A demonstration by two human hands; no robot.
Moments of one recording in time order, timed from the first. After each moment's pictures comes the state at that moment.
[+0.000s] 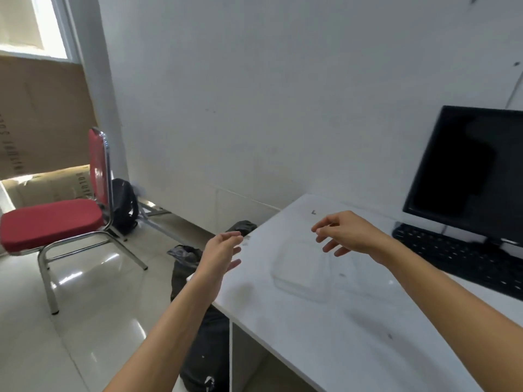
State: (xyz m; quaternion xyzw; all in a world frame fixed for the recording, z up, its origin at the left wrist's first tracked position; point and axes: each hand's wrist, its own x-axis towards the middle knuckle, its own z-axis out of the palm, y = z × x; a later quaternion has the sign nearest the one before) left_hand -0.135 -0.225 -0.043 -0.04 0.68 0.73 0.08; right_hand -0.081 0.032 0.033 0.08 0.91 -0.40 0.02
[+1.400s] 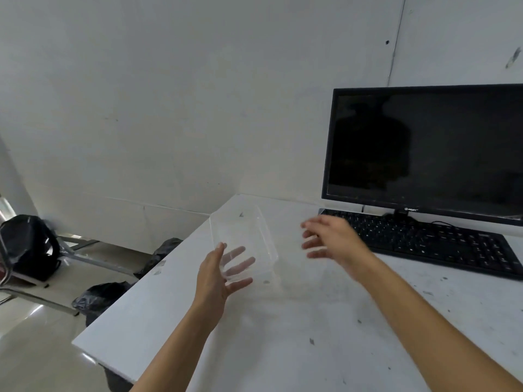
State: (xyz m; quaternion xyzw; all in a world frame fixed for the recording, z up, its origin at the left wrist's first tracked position) left_hand -0.130 -0.062 -0.071 0.04 0.53 0.83 0.19; right_hand -0.047 0.155 -0.006 0.19 0.71 -0.66 -0.14
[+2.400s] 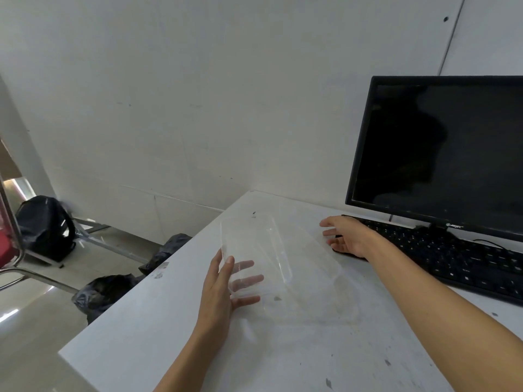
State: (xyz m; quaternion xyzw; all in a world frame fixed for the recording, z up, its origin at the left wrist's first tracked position) left_hand -0.145 -0.054 -0.096 0.09 0.59 0.79 0.11; right_hand -0.166 0.239 -0.043 0.33 0.71 -0.62 -0.02
